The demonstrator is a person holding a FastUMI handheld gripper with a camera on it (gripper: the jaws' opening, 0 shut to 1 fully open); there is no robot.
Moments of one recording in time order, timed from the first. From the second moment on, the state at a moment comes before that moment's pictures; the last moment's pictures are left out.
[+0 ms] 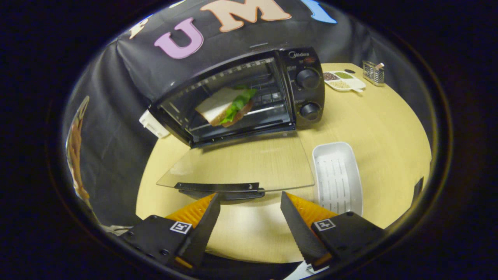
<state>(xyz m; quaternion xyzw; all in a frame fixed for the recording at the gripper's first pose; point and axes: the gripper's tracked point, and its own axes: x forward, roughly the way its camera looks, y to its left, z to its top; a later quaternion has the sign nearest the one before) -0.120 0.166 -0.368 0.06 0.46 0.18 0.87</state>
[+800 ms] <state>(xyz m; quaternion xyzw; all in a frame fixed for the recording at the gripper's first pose) -0.053 0.203 -0.297 0.10 0.37 0.21 0.90</state>
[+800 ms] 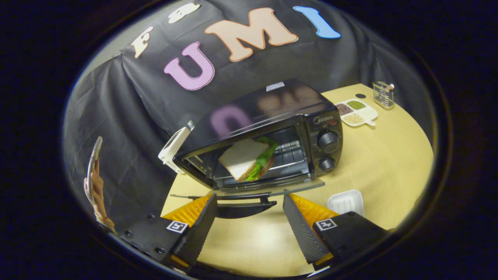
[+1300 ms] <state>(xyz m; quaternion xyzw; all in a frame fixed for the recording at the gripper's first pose) 0.001 0.223 -0.269 0.10 0.30 0.20 0.92</state>
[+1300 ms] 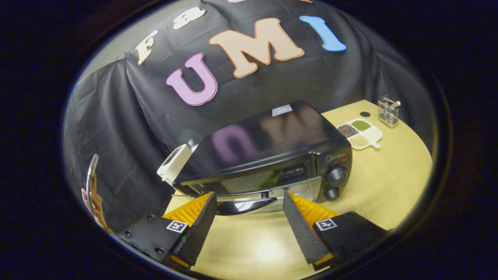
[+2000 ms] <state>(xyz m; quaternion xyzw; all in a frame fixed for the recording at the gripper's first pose) 0.022 0.229 -0.267 0.11 0.28 0.21 0.93</state>
